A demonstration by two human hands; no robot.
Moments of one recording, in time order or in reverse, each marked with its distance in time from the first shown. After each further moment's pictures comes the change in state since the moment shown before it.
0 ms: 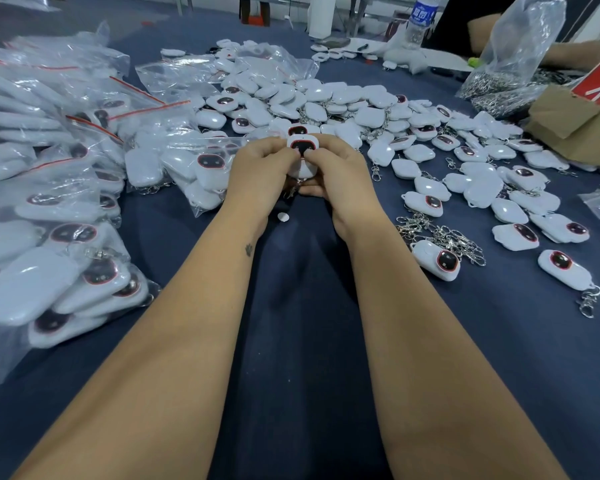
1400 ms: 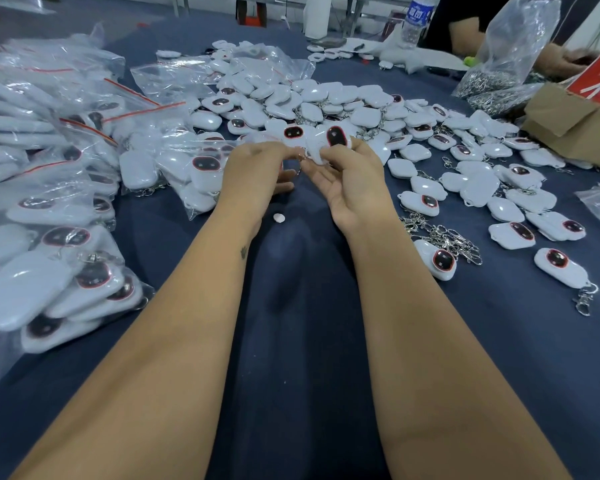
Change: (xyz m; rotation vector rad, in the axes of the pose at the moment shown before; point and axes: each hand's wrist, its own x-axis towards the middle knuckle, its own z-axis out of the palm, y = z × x) left_hand 0.007 0.002 0.001 -0.106 0.058 -0.122; right_hand -0.001 -0.007 -0.008 0.564 0.091 0.068
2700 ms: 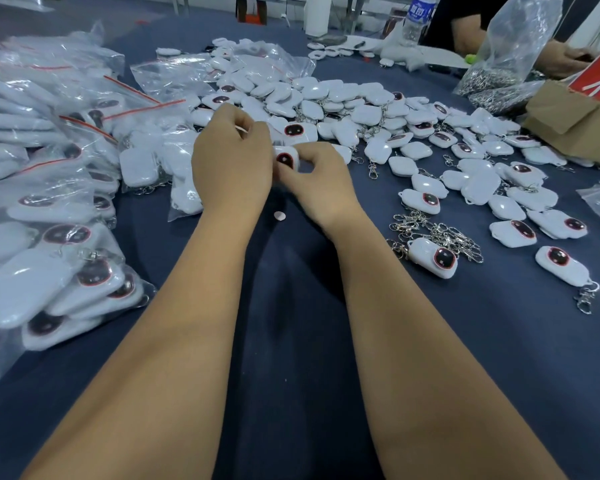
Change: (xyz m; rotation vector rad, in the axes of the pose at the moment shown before) left_hand -0.014 0.013 -0.010 0.497 0.379 0.374; right_hand -0.009 0.018 0.011 -1.008 -0.171 -0.358
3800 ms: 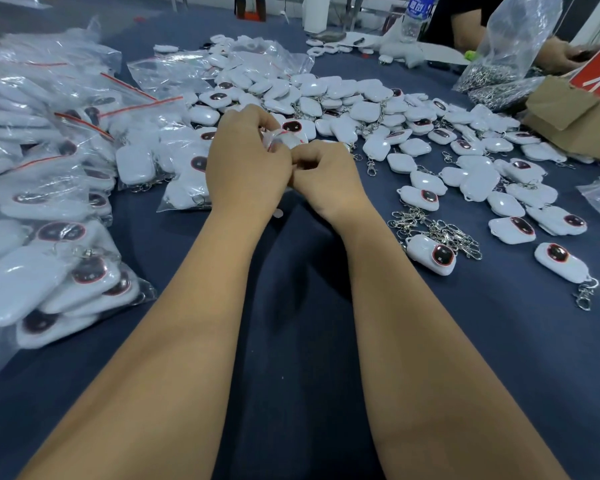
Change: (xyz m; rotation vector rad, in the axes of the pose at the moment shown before) left_hand -0.002 -0.005 0.011 0.170 -0.086 0.168; right_hand 0.001 0.004 -0.011 0.055 -0.079 0.025
